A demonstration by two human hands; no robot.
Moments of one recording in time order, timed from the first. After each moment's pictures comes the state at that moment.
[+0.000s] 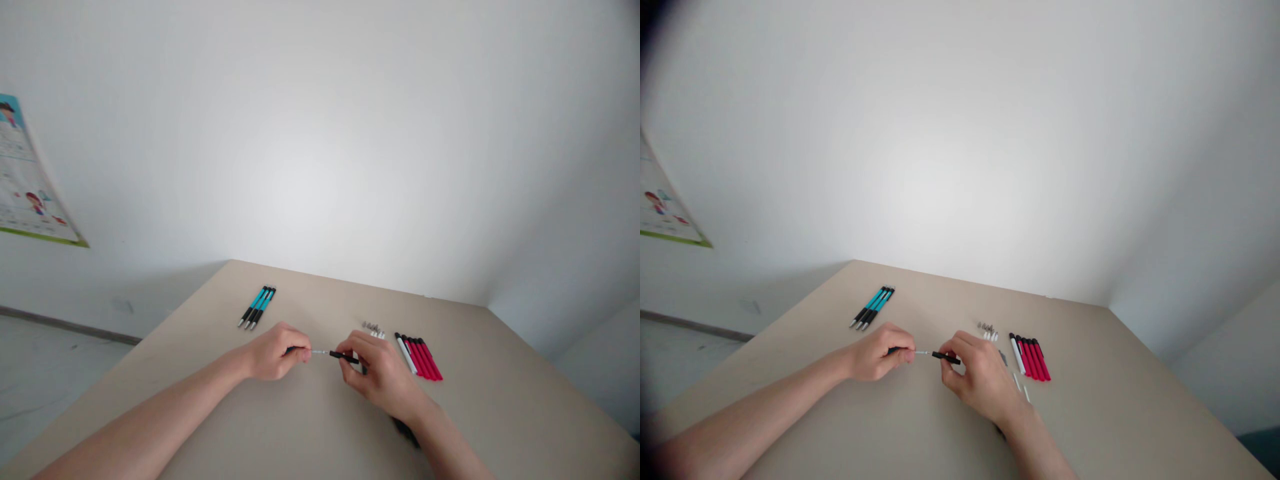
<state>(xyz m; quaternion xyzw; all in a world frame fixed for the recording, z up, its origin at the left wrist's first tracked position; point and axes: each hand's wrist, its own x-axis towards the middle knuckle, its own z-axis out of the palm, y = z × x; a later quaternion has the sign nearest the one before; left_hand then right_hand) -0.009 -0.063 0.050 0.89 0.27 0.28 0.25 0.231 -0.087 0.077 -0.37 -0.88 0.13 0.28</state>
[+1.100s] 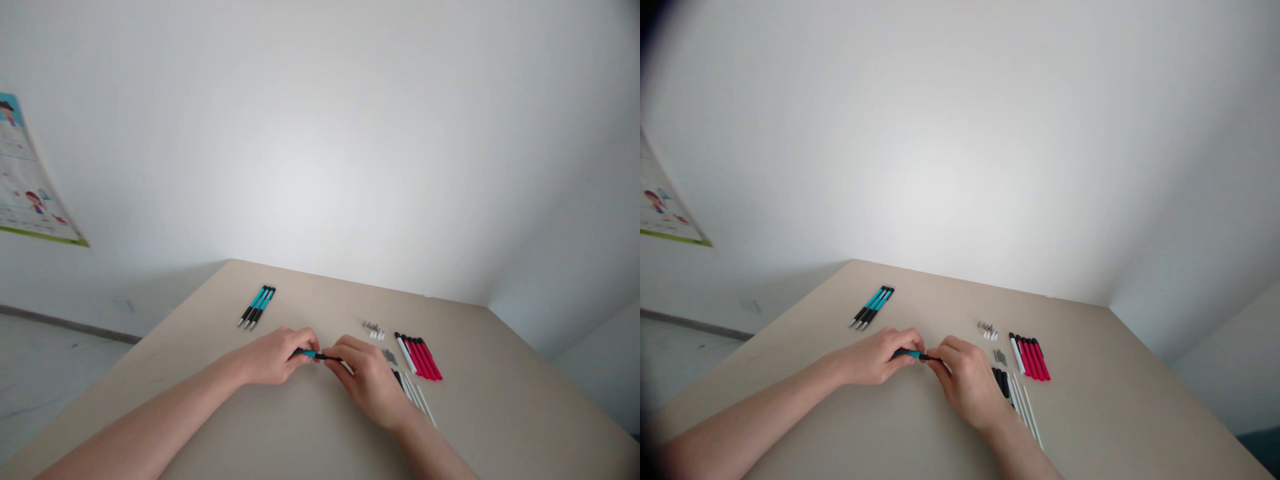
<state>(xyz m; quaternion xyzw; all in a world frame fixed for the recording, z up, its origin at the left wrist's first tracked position) -0.005 -0.074 0.059 0.88 0.34 0.21 0.26 0.214 -0.088 0.062 -0.35 -0.88 0.15 0.30</state>
